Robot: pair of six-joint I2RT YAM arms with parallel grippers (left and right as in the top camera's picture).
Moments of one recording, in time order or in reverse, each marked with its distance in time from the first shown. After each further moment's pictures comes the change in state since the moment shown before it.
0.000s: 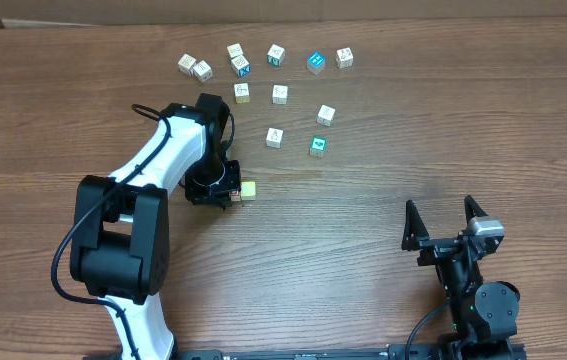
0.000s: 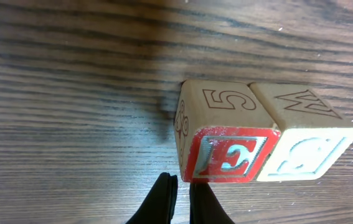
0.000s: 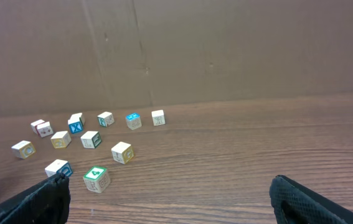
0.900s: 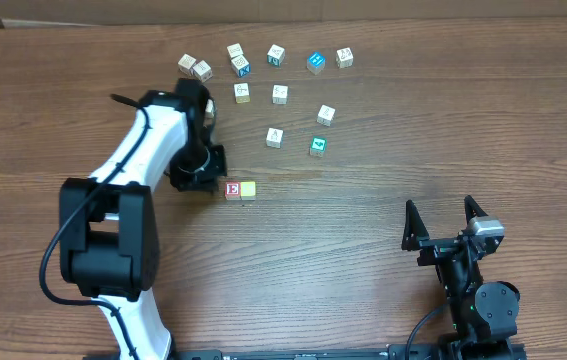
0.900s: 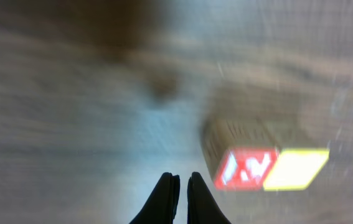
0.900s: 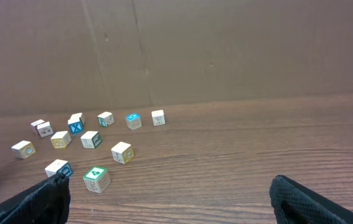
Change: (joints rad) left arm 0.096 0.000 0.085 -0.022 -0.005 0.041; right arm 0.000 0.000 0.000 0.000 0.000 0.000
